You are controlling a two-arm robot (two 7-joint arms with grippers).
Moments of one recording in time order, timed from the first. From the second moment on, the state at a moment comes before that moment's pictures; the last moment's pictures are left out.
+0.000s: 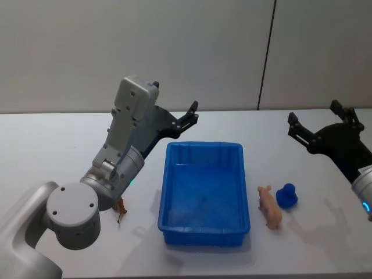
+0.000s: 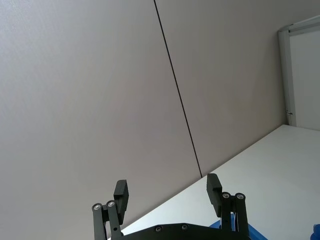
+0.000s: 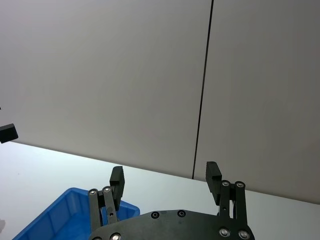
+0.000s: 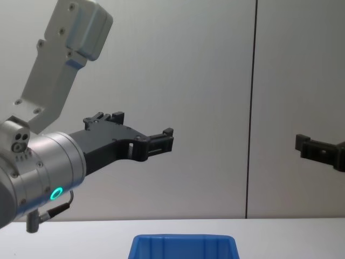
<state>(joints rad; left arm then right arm) -0.24 0.38 0.45 -1.63 -0.20 0.01 -0.01 -0.01 0.34 -0.23 -1.77 0.29 0.03 0.07</state>
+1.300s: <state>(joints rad) -0.24 0.38 0.45 -1.63 -0.20 0.01 -0.01 0.05 0.29 -0.22 -1.56 0.29 0.26 0.02</state>
